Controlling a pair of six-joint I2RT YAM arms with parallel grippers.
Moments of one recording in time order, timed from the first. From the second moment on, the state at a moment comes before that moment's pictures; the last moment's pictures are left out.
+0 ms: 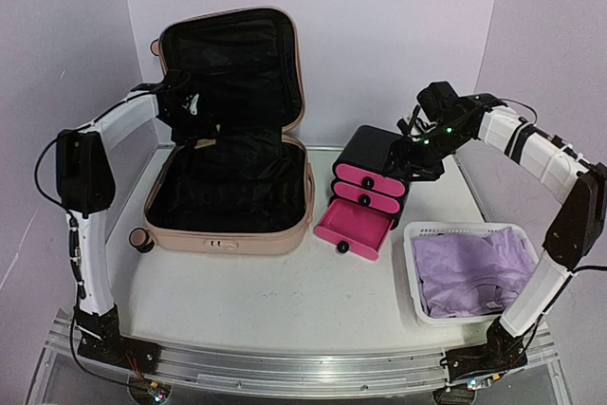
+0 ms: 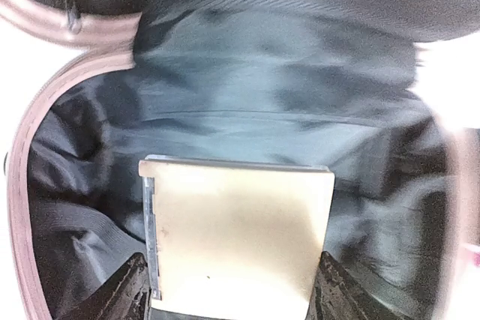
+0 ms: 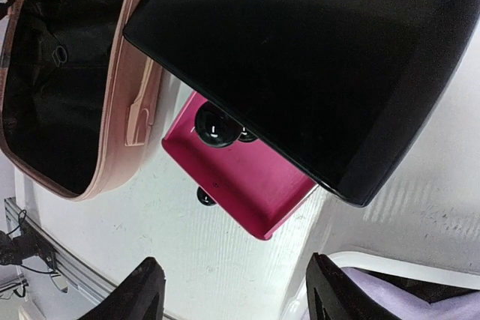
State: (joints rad) left arm -0.23 2.19 2.13 -0.88 0.13 -0.26; right arm 0.43 1.66 1.59 -0.99 -0.25 0.36
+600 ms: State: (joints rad) left arm -0.83 1.60 1.35 -0.24 0.02 -0.40; right arm 0.66 1.65 1.68 -0.67 -0.42 0.62
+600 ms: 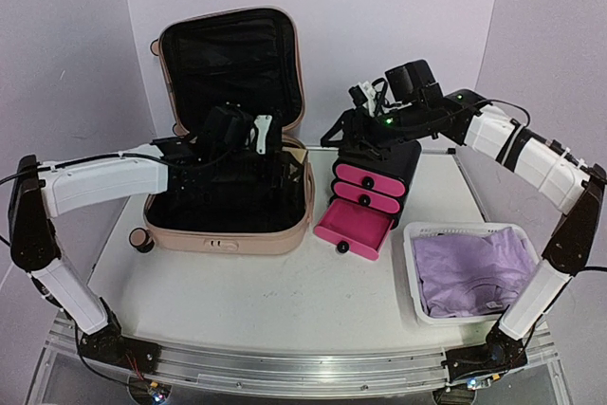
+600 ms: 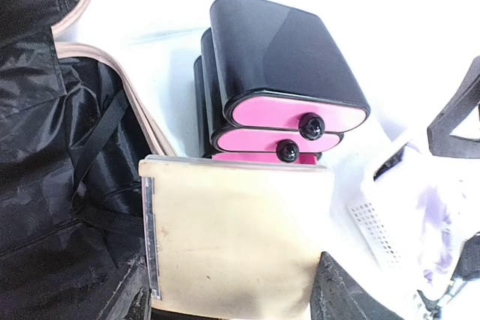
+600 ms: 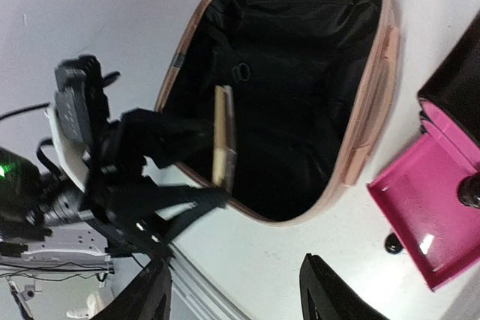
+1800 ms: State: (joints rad) left arm -0.99 1.57 1.21 -0.02 -0.21 -0.42; right arm 0.73 1.72 1.57 -0.43 -0.41 0.78
